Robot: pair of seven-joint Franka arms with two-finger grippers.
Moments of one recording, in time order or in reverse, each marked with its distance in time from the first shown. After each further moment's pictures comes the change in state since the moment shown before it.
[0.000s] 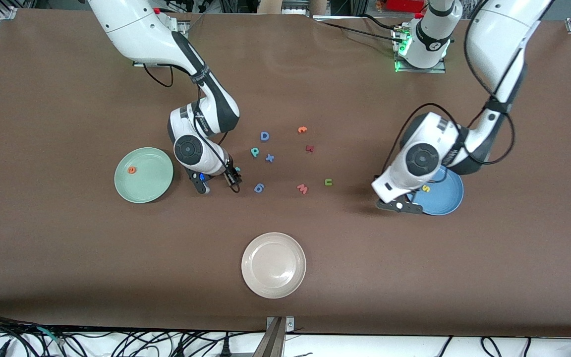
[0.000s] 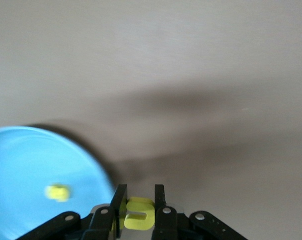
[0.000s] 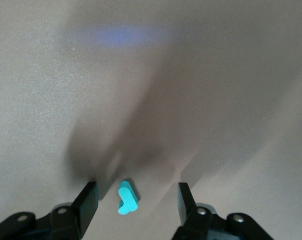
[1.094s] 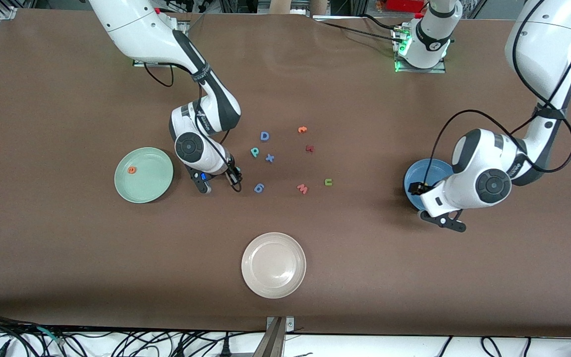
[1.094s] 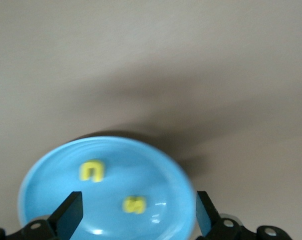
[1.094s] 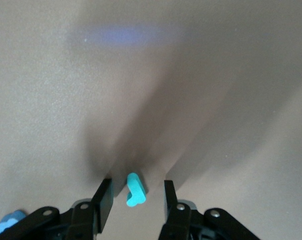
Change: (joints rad) left arm 0.138 0.042 -0.022 0.052 -0.096 -0.026 0.251; right arm 0.002 -0.003 0.011 -0.005 0.003 0.030 0.002
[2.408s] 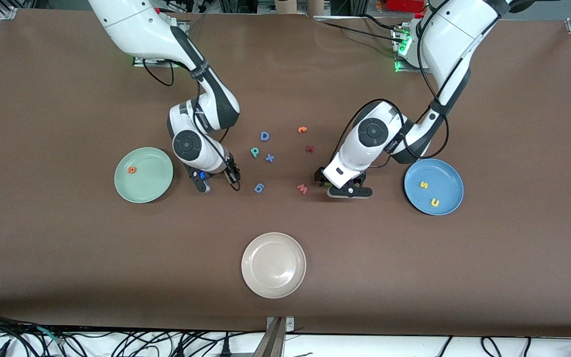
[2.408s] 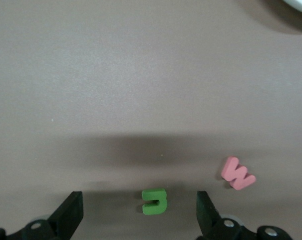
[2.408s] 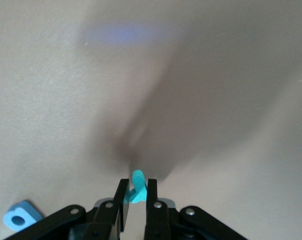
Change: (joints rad) left arm -0.366 0.033 0.003 -0.152 0.054 0.481 -0.722; right arm 0.000 -0.056 -0.024 -0.004 0.005 -0.092 -0.015
